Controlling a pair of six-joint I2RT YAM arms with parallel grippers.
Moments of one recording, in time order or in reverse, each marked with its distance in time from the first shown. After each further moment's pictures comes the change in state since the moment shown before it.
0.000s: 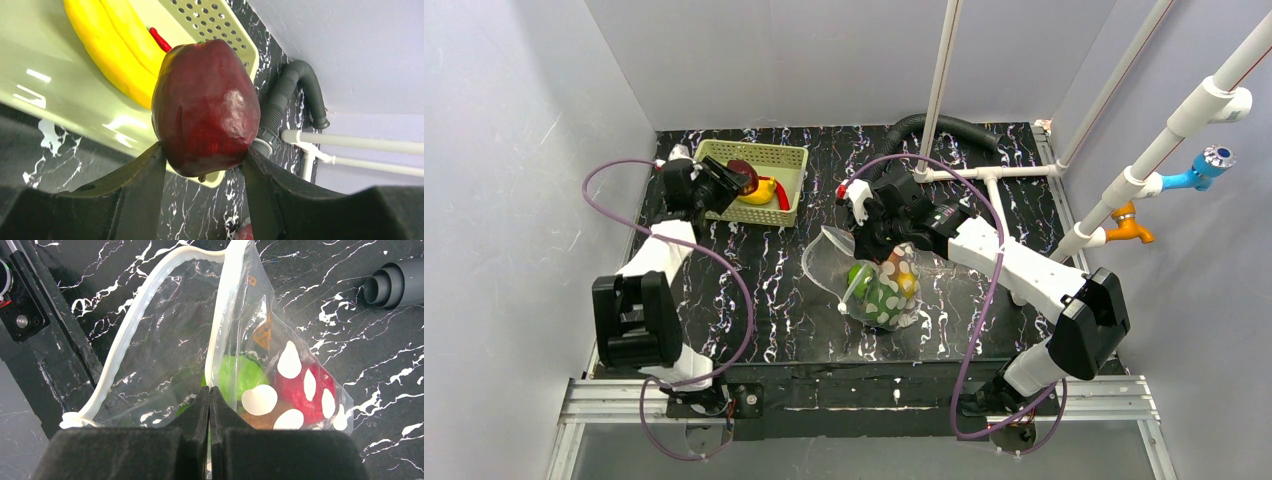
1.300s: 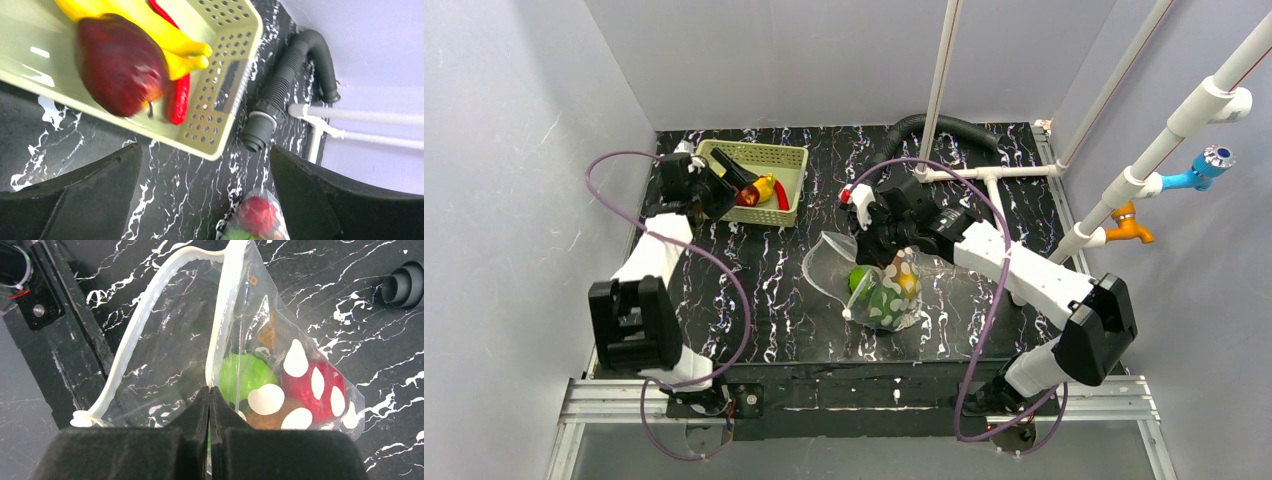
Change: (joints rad) left arm 0.006 0.062 0.165 -0.255 0.048 0.068; right arm -0.003 -0.031 -0.034 -0.001 -0.044 -0.008
